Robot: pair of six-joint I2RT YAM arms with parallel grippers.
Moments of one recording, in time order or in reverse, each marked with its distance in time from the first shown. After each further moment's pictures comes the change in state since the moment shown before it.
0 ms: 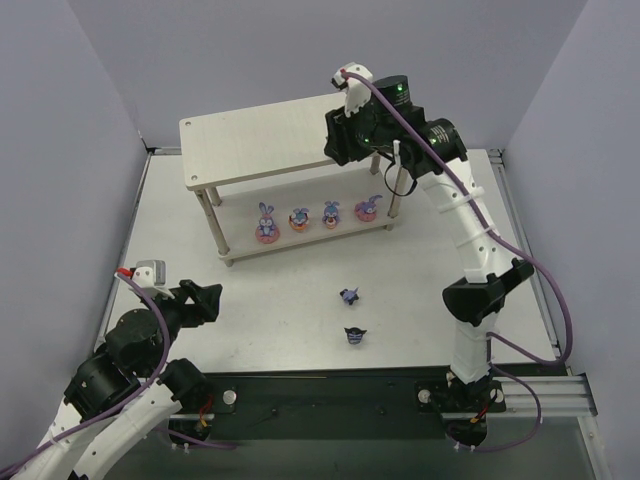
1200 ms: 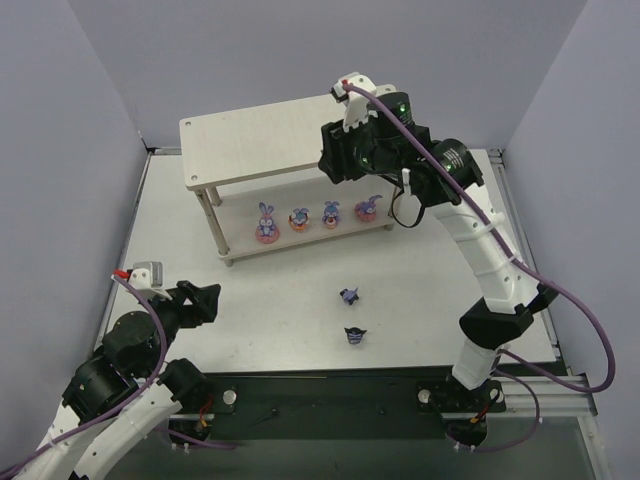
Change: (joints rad) left arm 0.000 -0.019 0.000 0.000 -0.003 0.000; right arm 0.156 -0.185 -0.132 -0.015 0.182 0.145
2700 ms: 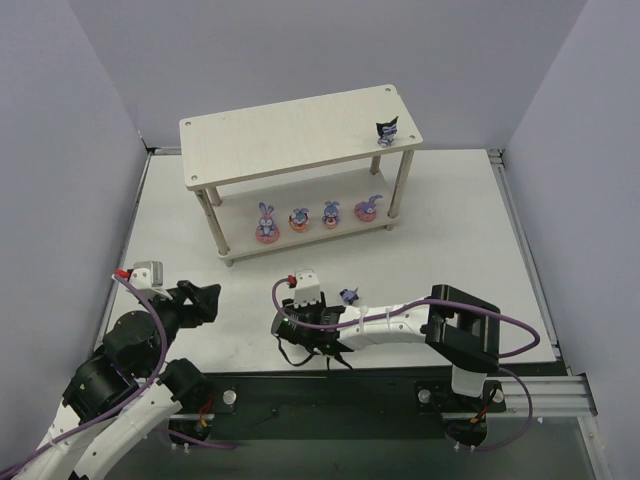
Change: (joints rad) left arm 0.000 0.003 0.000 0.000 -0.002 0.000; right arm 0.605 0.046 -1.272 0.698 0.609 0.822
